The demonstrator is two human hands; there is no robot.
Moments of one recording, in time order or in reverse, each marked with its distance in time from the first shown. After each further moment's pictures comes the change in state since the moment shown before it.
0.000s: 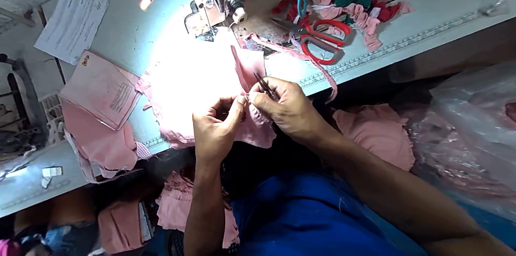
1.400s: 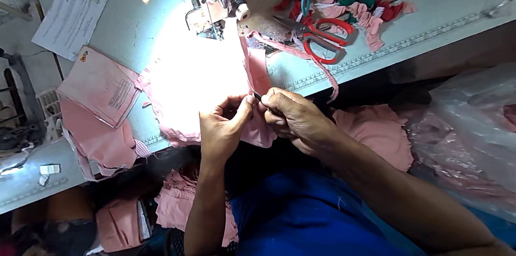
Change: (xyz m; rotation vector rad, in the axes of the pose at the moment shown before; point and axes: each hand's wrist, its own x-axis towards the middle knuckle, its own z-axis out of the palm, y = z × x) left_hand -0.002 0.000 0.009 -0.067 -0.014 0.006; right_hand -0.012 -0.007 -0.005 0.426 -0.135 0.349
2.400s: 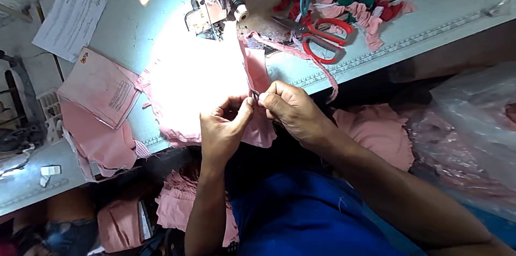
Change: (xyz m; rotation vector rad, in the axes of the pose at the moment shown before) left_hand 0.000 -0.001 0.001 0.028 0.000 -0.008; right_hand 0.003 0.001 -0.003 -0.439 0.142 -0.192
